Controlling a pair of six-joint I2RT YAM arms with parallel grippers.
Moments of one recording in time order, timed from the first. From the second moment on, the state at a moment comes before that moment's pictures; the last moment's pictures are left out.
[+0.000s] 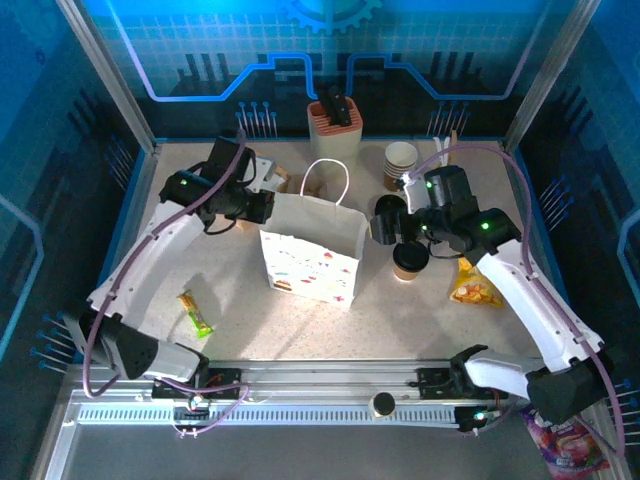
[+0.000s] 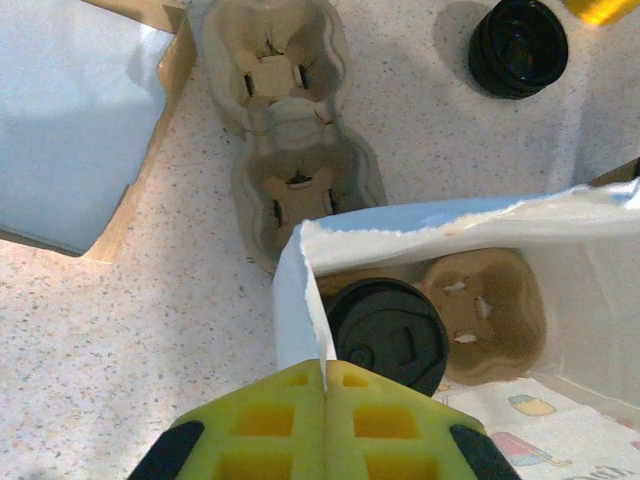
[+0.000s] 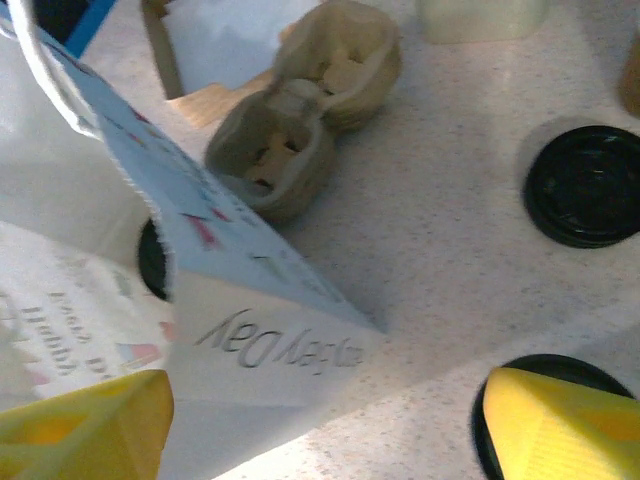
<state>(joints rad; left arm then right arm) -0.36 1.44 1.55 -1.06 0.11 -0.11 0.41 1.17 1.25 -0.86 -0.23 0.17</state>
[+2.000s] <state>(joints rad) -0.36 1.39 1.47 -0.97 0.06 -0.06 0.29 1.67 1.36 -1.20 -0.03 0.02</state>
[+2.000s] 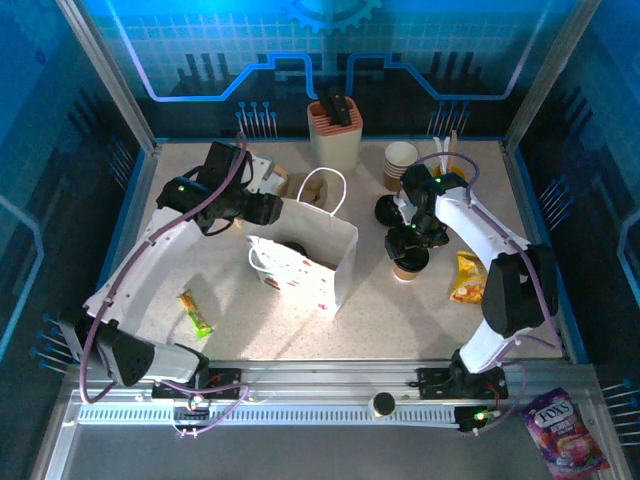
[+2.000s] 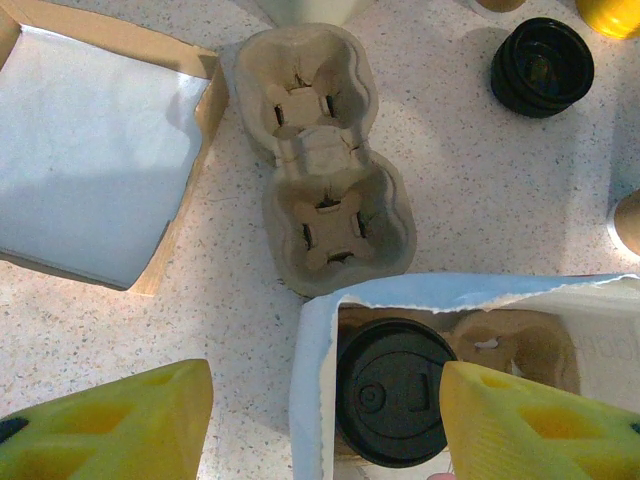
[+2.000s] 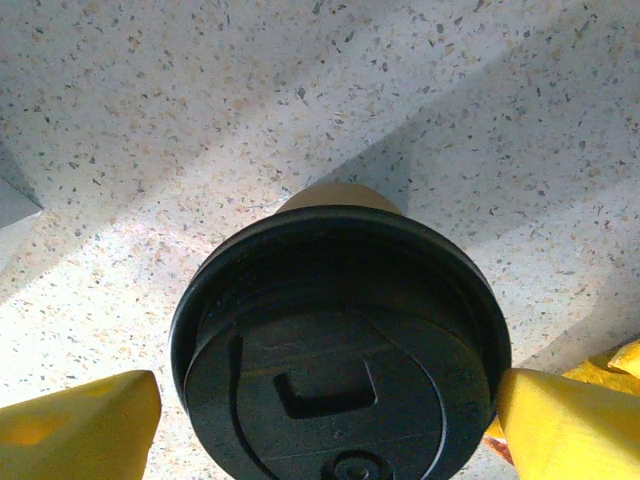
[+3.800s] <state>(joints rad) -0.35 1.39 1.47 -0.97 0.08 -0.08 0.29 1.63 1.34 -1.22 -0.03 0.02</state>
